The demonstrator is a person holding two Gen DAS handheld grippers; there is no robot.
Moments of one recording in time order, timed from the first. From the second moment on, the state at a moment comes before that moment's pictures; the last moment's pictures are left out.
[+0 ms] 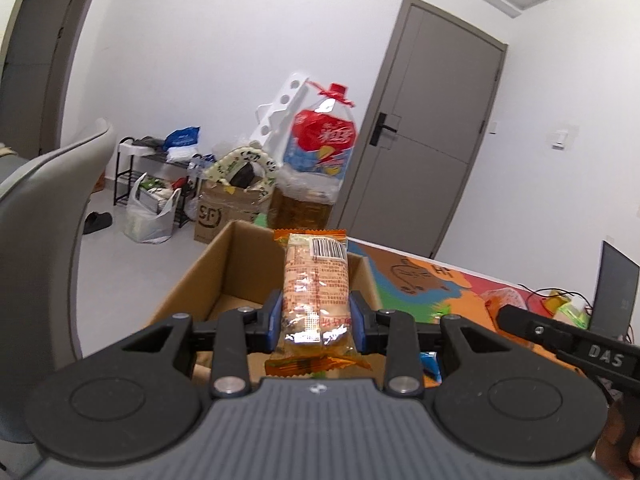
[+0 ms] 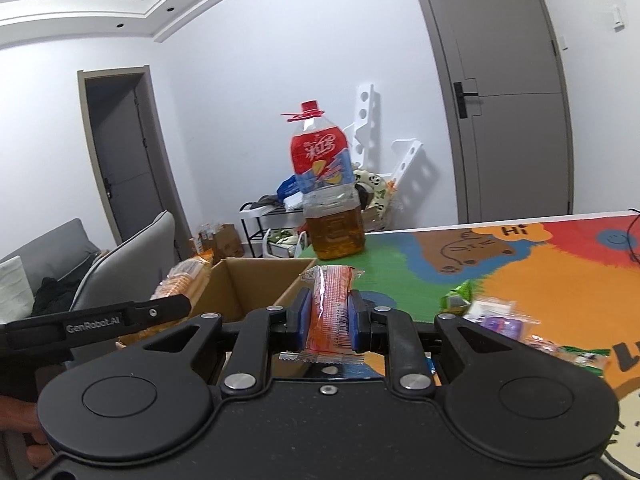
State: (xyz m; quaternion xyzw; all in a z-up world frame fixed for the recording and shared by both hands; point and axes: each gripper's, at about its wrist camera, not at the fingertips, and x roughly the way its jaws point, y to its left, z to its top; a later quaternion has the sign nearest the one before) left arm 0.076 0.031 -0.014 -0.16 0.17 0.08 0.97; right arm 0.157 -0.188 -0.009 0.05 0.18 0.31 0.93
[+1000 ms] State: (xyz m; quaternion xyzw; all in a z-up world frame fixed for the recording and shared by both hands) left arm 0.048 0.084 -0.008 -0.20 0.17 0.12 0.96; right arm 0.159 -0.087 -0.002 0.02 0.20 0.40 0.90
